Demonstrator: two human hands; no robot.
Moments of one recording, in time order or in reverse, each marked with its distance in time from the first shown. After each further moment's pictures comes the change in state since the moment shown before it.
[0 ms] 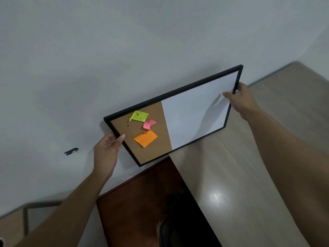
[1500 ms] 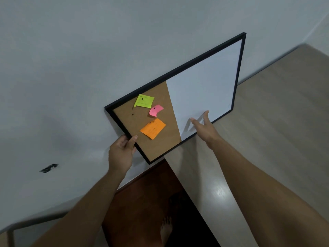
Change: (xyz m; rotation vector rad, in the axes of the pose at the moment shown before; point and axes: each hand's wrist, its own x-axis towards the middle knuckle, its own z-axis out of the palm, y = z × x) left_hand 0.037 -0.042 0.081 0.257 -0.152 -0.013; right_hand -0.026 0.109 0.128 0.114 -0.269 0.288
